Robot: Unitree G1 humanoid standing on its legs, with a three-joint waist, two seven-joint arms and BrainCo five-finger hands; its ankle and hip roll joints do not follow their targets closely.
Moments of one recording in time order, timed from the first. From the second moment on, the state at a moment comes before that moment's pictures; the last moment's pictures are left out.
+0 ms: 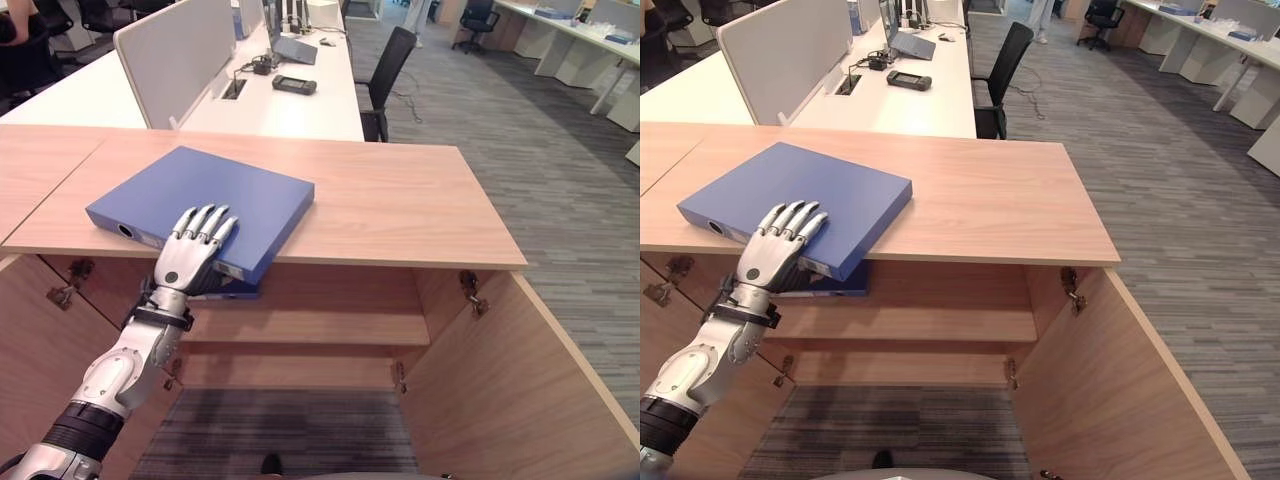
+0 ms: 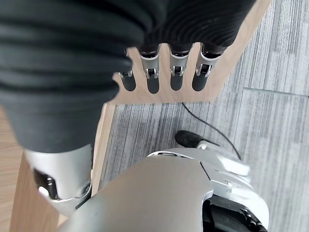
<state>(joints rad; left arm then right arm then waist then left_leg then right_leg) -0.14 0.79 -0.26 0.07 0.88 -0.08 0.45 0.07 -0.24 0.27 1.26 0.13 -0.04 0.02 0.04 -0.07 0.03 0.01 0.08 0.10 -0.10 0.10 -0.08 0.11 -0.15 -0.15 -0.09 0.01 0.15</state>
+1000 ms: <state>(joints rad) 0.03 0.66 0.02 -0.42 -0.21 -0.23 0.01 0.10 -0.27 0.26 1.23 0.09 -0.03 0.05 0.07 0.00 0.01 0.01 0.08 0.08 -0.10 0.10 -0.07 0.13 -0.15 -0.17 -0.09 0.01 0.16</state>
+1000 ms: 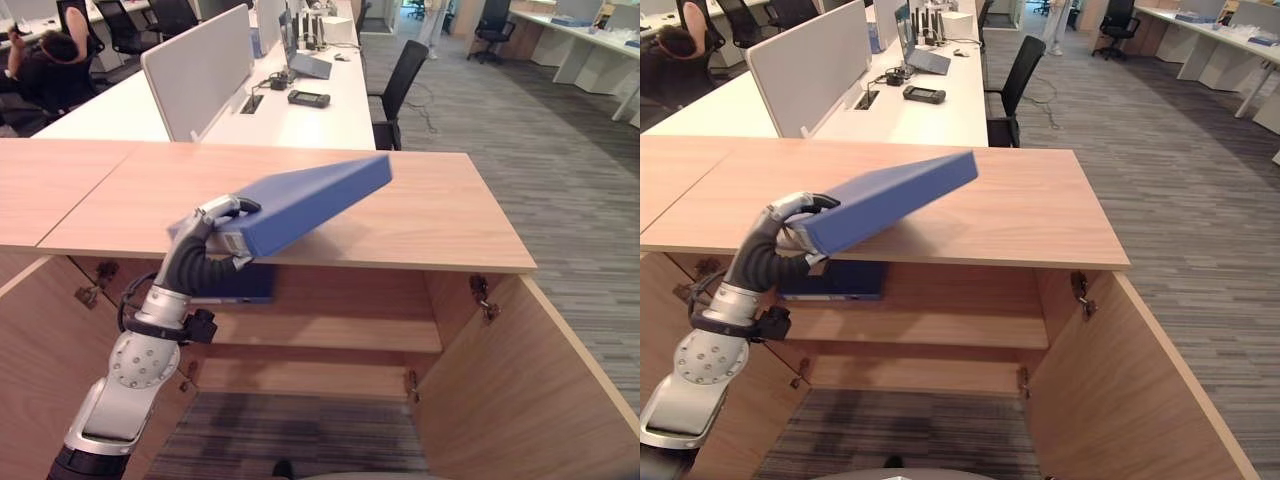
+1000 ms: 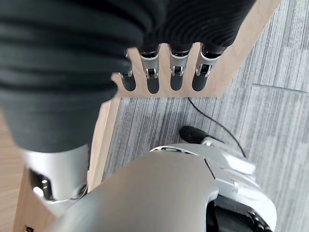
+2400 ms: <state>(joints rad) 0.32 0.50 -0.16 -0.19 -0.98 -0.08 -0.10 -0.13 -0.27 0.23 1.02 0.19 -0.03 0.08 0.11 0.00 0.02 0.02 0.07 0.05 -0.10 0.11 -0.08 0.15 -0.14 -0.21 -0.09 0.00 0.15</state>
